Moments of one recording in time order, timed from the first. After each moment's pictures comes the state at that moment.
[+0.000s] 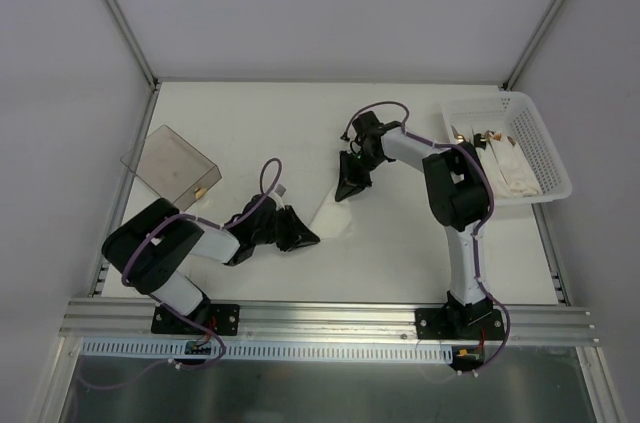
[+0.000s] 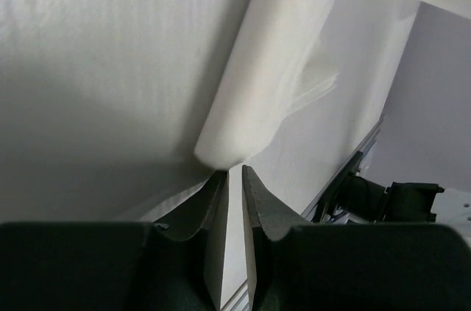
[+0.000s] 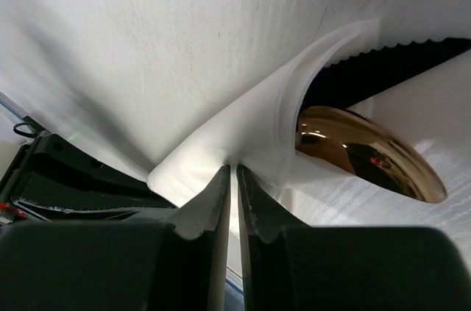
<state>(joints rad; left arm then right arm) -0.67 1.58 0.33 0.66 0.33 -1.16 0.49 2.16 1.54 -0.73 -0.54 0.41</state>
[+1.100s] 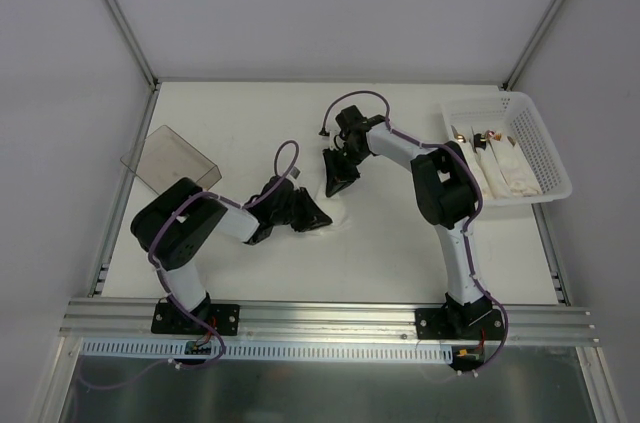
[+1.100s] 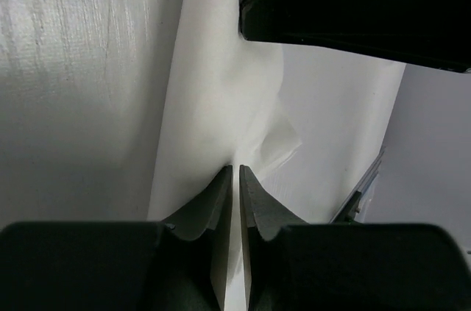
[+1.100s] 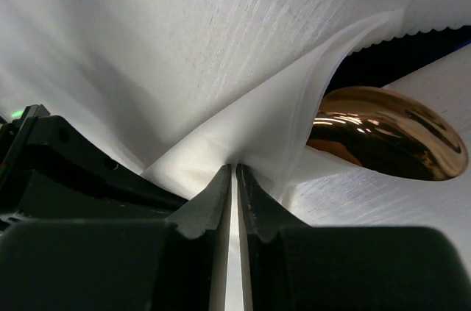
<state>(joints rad) -0.67 1.75 0.56 0.57 0.29 -1.08 0.55 2.24 1.72 -0.79 -0.51 0.18</state>
